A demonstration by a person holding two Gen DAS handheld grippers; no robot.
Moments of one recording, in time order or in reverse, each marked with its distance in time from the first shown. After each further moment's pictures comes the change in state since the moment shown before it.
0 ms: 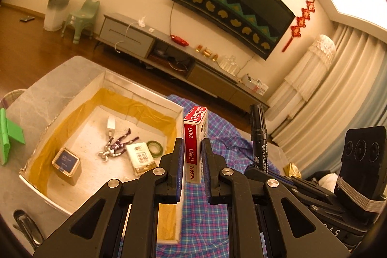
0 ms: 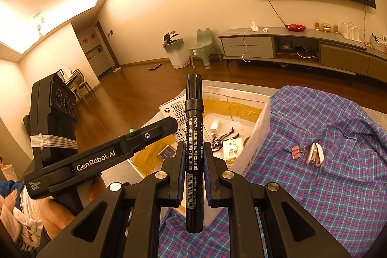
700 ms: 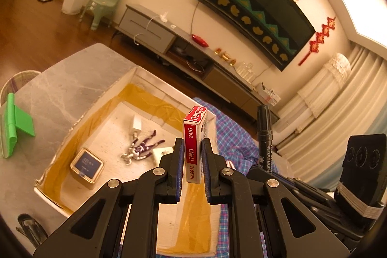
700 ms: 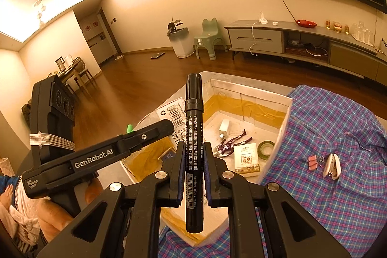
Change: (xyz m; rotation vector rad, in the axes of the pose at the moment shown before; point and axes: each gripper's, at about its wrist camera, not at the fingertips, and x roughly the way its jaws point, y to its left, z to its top) left arm 0.015 0.065 0.014 -0.123 -0.002 0.051; right arm 0.061 0.017 0.014 -0.044 0.065 0.007
